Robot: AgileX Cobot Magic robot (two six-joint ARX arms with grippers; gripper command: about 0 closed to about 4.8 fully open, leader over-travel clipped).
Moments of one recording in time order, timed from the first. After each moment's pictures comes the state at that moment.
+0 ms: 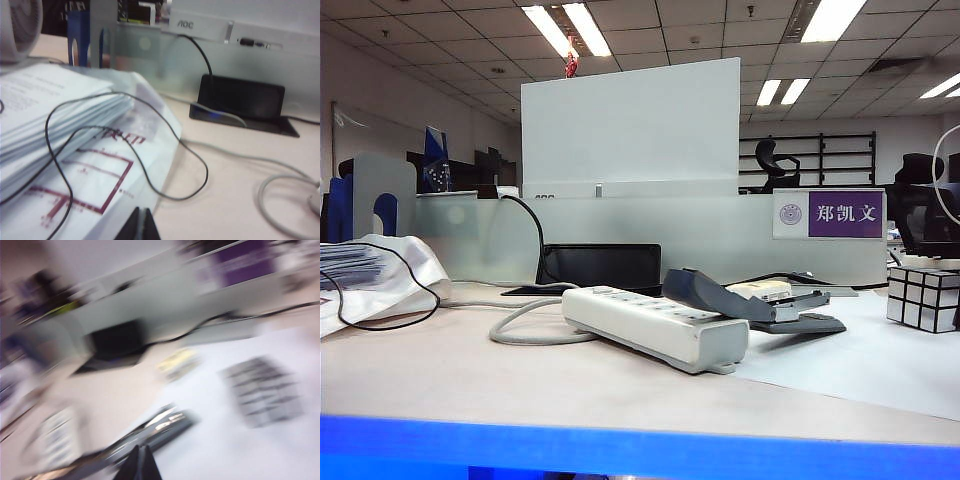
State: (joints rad) left arm 0.07 0.00 0.01 0.02 0.07 -0.08; right arm -0.10 0.00 0.01 0.01 -0.42 0.39
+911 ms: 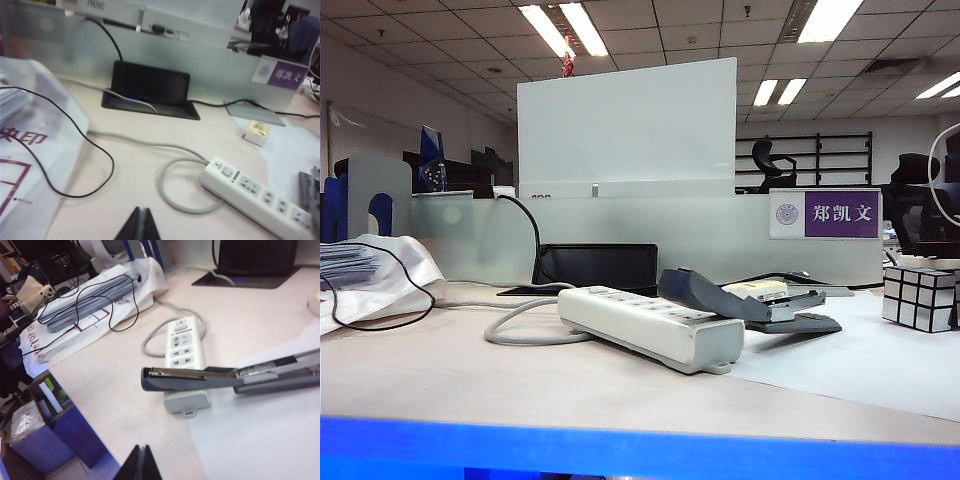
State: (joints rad) left arm 0.07 0.15 0.23 -0.14 0.38 -0.17; right arm 0.12 0.00 0.10 -0.26 -0.68 0.21
